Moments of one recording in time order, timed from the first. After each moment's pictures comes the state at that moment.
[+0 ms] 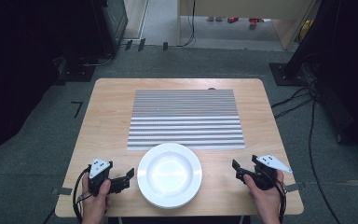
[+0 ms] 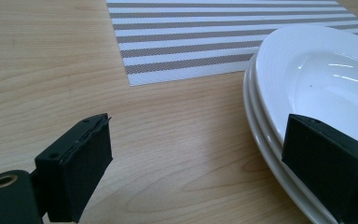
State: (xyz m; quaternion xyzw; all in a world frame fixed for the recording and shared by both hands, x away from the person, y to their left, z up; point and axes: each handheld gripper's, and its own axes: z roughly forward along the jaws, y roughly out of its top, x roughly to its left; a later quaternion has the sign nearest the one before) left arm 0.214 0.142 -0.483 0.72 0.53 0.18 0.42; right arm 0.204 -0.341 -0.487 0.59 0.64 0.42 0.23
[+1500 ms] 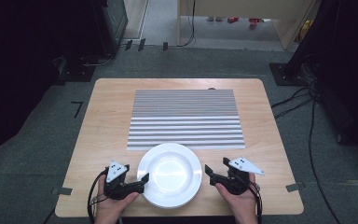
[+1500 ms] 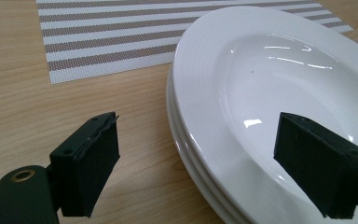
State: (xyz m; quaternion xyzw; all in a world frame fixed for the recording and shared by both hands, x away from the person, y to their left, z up) left arm 0.204 0.100 -0.486 0.74 0.50 0.15 0.43; right arm 0.199 -0.266 -0.484 0.54 0.67 0.47 0.18
